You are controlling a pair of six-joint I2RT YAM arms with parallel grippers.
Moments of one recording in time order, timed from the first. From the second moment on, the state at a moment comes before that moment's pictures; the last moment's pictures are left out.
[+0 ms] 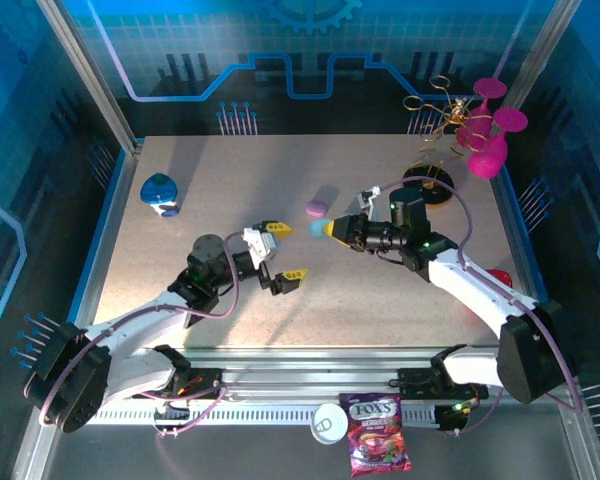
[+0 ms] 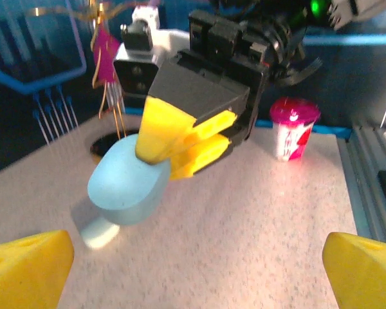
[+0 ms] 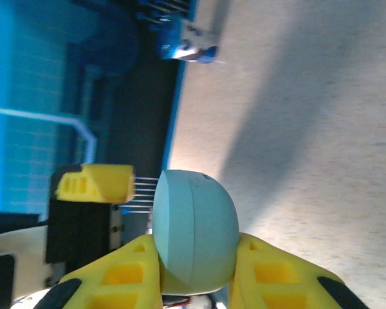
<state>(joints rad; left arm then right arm) -0.54 1.12 0.43 0.60 0.59 0.11 0.40 1.30 0.81 -0.03 -0.70 0.87</state>
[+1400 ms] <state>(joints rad) -0.38 1.06 0.41 0.49 -0.04 0.07 0.35 1.16 0.65 -0.11 0.13 0.21</state>
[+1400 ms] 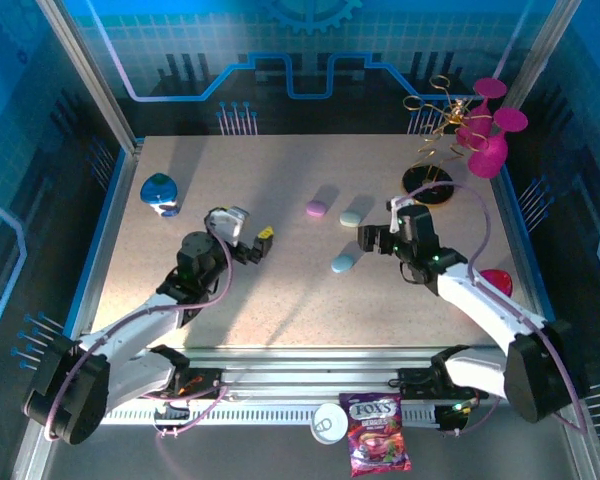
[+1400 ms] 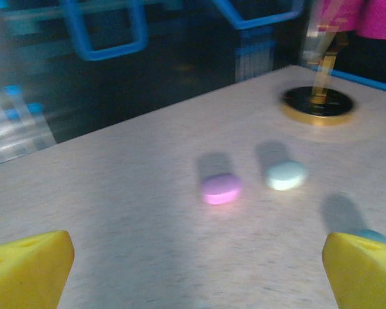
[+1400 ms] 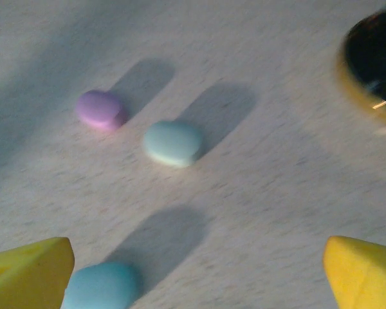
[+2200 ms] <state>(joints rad) -0.01 1.55 0.37 0.83 -0.01 -0.07 0.06 1.54 0.37 0.77 0.04 -0.03</state>
